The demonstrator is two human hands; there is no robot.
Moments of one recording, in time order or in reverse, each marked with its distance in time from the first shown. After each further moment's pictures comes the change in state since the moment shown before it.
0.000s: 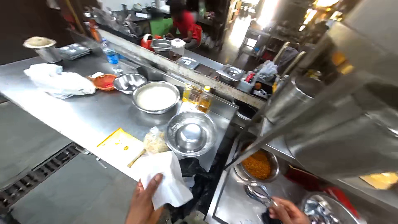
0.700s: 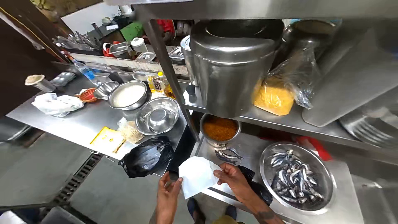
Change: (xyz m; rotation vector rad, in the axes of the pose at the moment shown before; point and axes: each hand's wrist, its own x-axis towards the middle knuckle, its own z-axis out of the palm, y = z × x) left_hand -0.220 -0.222 0.082 0.863 0.080 -0.026; right_hand -0.030 0.058 -0.121 0.496 -0.477 0.195
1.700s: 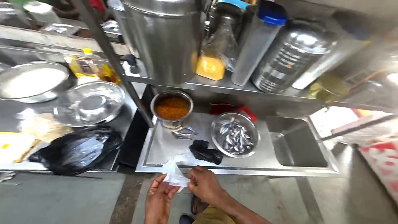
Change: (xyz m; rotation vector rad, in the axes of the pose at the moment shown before) left_hand -0.132 -0.039 0.043 -0.584 -0.344 -0.258; right_hand -0.158 0.052 0.015 -1.233 0.161 -0.007
